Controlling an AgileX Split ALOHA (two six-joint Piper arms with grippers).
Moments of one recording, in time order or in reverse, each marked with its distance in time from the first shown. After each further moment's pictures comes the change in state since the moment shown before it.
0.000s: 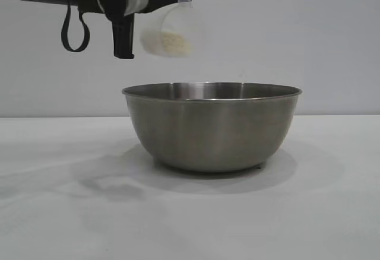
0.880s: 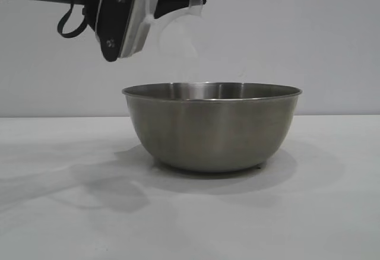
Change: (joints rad) left arm -0.021 0.000 -0.002 0.097 -0.004 0.517; right arm 0.000 0.000 0.000 0.000 0.000 0.000
